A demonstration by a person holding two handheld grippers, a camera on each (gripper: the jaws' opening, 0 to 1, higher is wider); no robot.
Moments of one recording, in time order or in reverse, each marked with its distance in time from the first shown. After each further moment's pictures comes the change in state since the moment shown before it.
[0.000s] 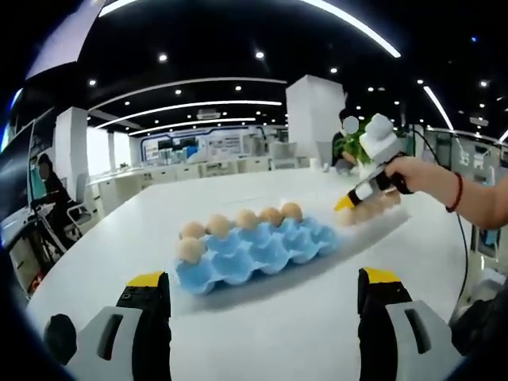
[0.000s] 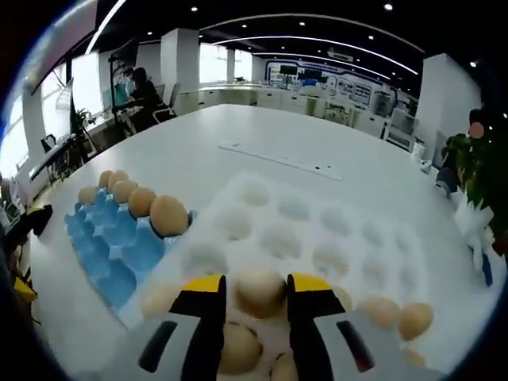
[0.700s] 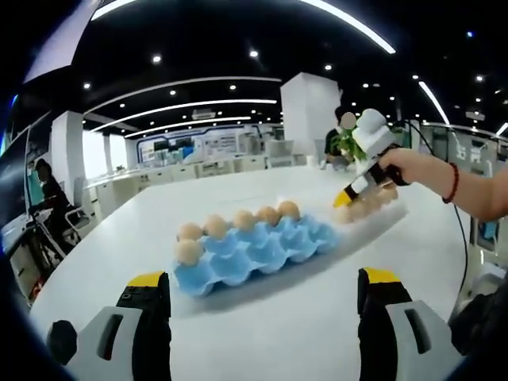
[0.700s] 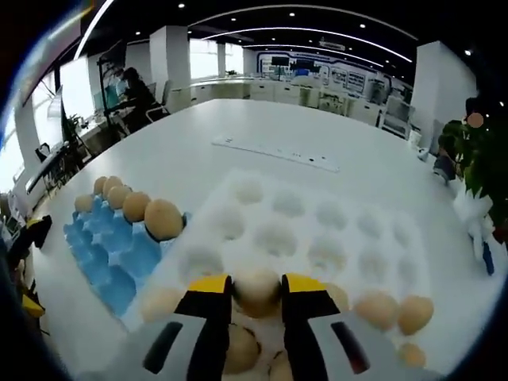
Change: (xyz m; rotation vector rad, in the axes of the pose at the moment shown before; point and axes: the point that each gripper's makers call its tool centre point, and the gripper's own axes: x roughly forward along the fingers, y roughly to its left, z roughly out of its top) left arm 0.001 0.000 -0.001 0.022 0.011 -0.012; right arm -0.003 -0.006 -0.001 0.060 0.027 0.004
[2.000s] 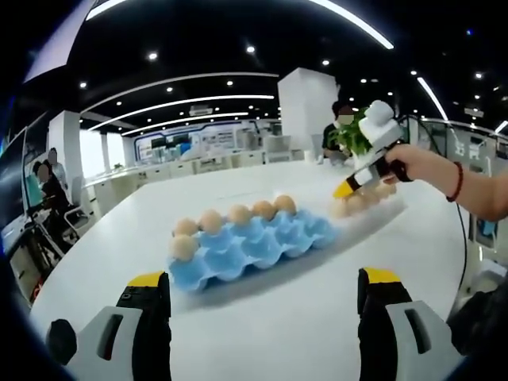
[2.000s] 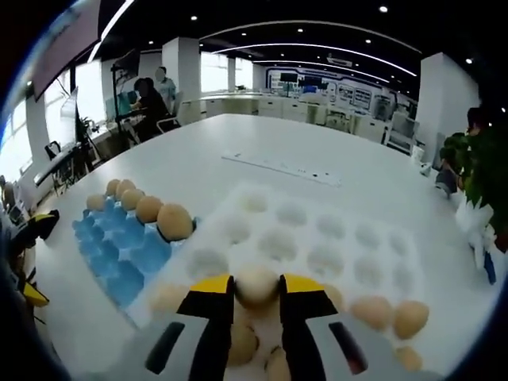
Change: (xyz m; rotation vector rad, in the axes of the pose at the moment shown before) left arm 0.001 -0.007 -0.005 0.011 0.024 -0.012; right arm -0.009 0.005 0.003 -0.048 -0.084 0.022
